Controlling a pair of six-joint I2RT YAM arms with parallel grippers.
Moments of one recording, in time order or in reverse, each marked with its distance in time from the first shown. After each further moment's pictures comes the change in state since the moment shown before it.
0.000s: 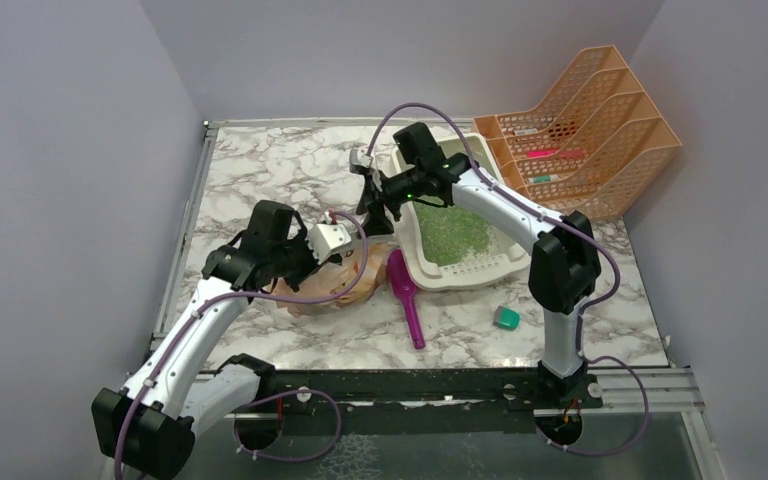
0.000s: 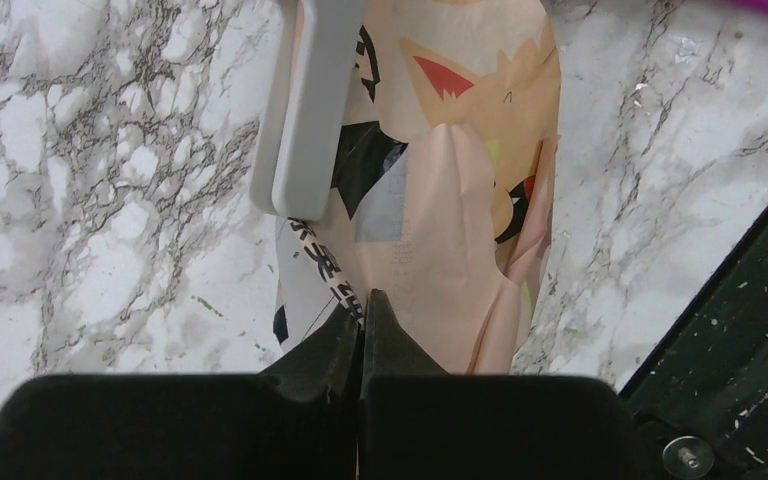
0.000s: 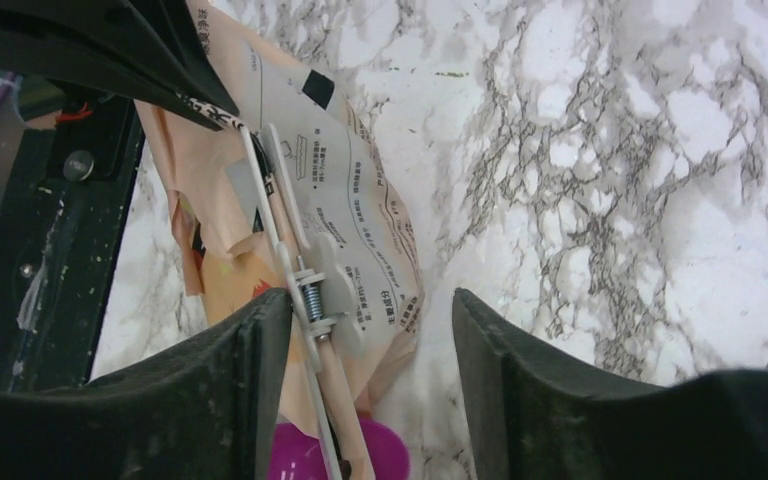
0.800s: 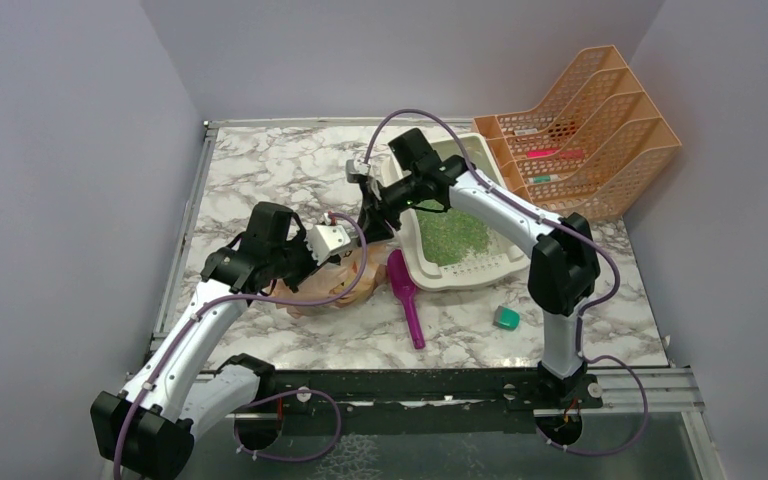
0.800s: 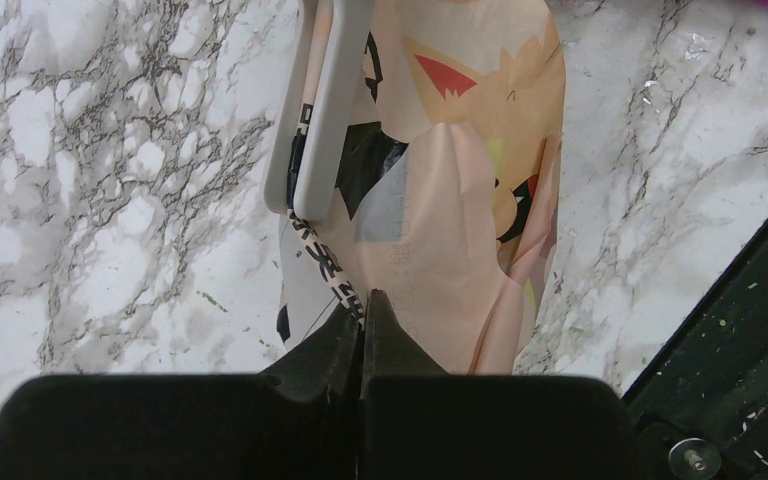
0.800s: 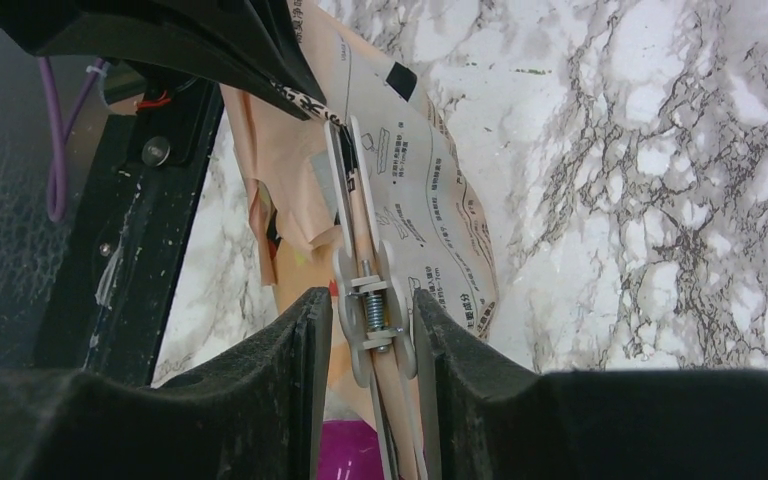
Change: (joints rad) left arm 0.001 -0.032 -0.023 0.005 -0.026 0.009; right arm 0.025 0.022 0.037 -0.109 -0.085 -0.030
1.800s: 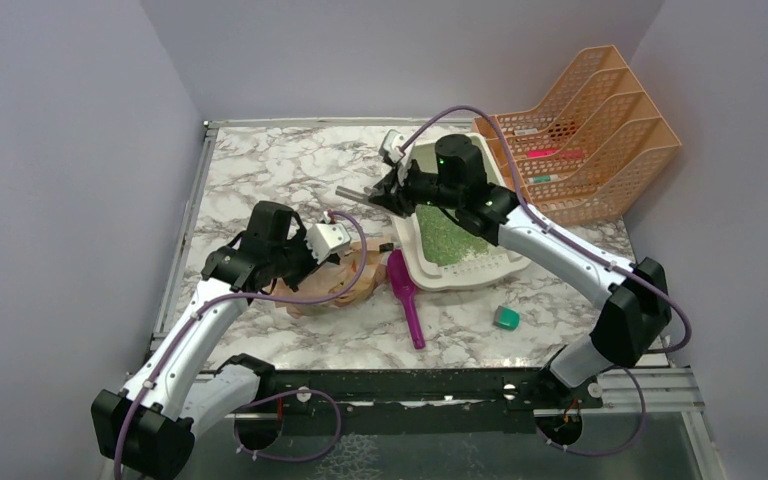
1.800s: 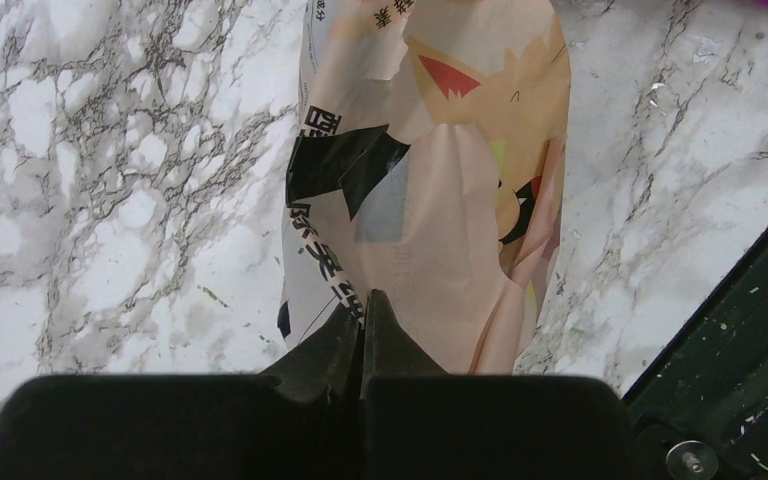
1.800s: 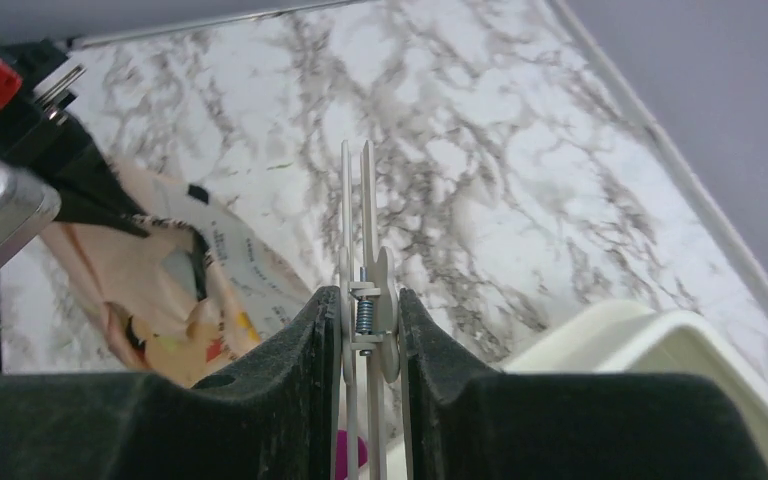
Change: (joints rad) left arm 0.000 0.006 0.003 0.003 -0.006 -0.015; right arm 0.040 -0.394 -0.394 0.550 0.494 0.283
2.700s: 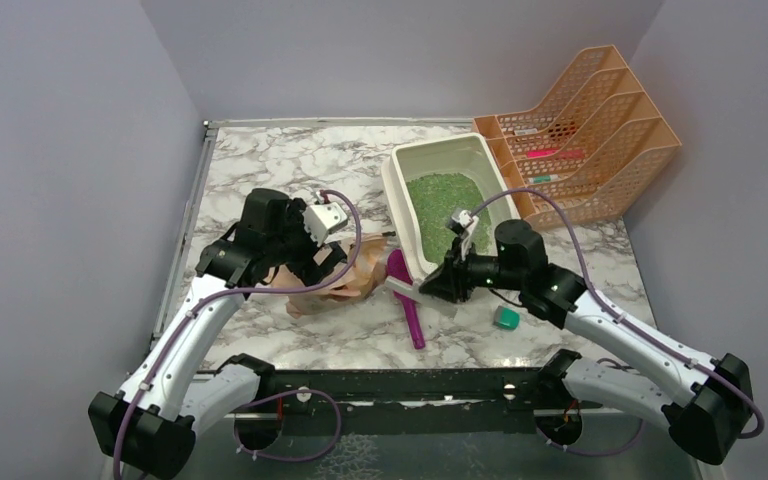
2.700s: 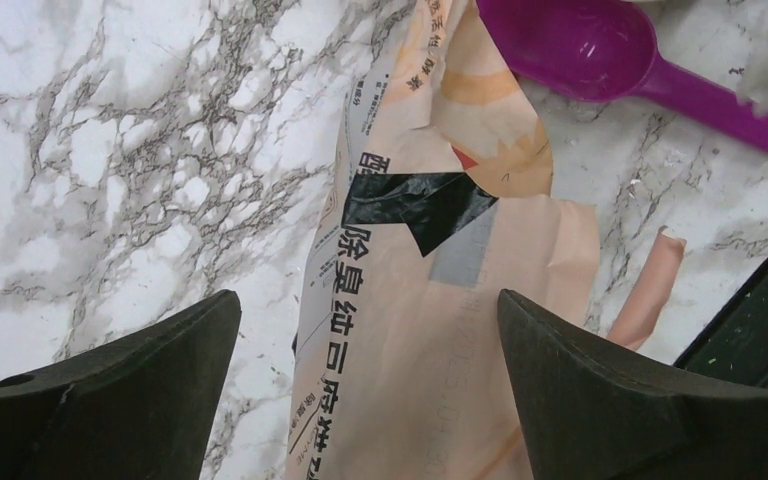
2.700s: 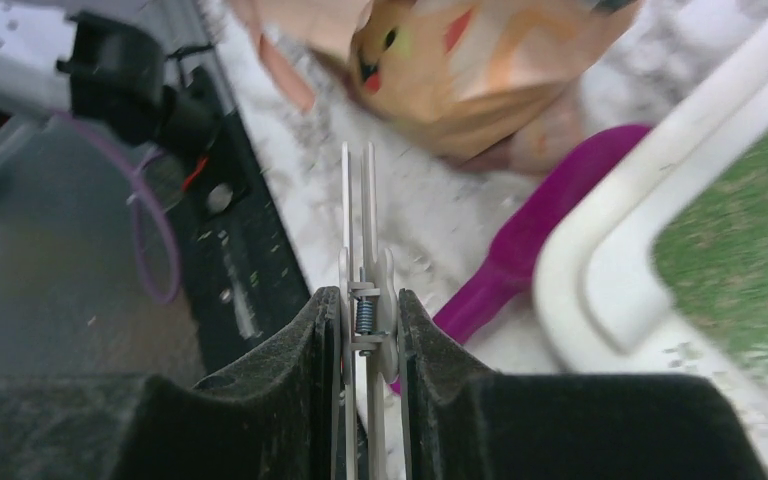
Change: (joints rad) left arm 0.001 0.015 0.084 0.044 0.029 -0.123; right arm -0.009 -0.630 -0.637 -0.057 0.033 0.481
